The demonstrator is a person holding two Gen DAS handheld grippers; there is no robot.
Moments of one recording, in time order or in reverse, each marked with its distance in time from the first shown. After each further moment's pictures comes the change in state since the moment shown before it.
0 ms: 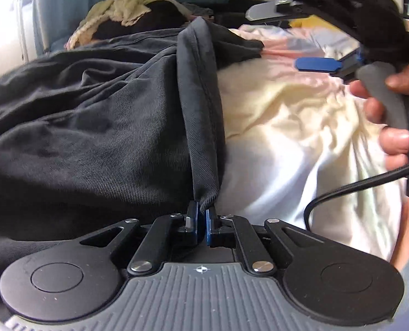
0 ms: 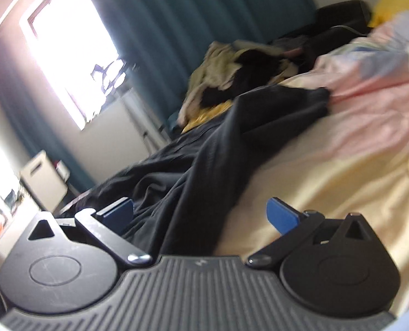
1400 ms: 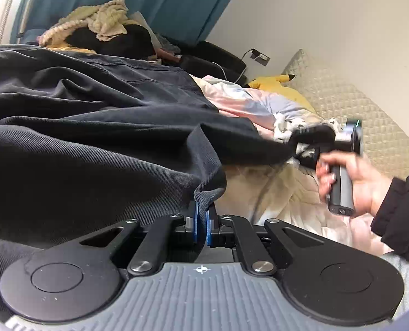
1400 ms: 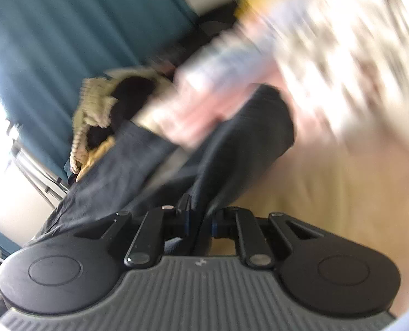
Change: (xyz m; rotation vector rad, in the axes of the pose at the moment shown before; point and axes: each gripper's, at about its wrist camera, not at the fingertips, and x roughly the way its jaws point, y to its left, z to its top) left arm -0.035 0.036 0.002 -0.178 -0.179 -0.322; right arm -0.008 -0.176 0.023 0.468 -0.047 -0.377
